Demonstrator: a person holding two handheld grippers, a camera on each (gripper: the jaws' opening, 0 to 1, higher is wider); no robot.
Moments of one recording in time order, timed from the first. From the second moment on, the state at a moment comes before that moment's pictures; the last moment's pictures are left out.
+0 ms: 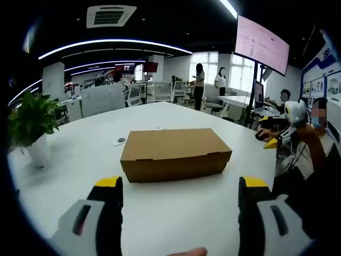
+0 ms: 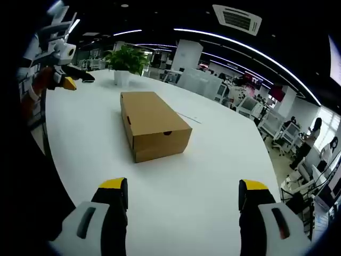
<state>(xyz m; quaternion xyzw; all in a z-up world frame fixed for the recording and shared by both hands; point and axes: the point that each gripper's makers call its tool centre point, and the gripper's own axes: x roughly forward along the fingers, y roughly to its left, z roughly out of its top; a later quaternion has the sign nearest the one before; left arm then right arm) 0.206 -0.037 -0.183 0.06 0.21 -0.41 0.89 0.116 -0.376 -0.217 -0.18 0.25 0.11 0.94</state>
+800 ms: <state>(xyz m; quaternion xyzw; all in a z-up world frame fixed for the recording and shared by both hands) 0.206 -0.037 -0.182 0.06 0.21 -0.40 0.89 0.110 -0.378 -0.221 -0.15 0.28 0.11 0.94</state>
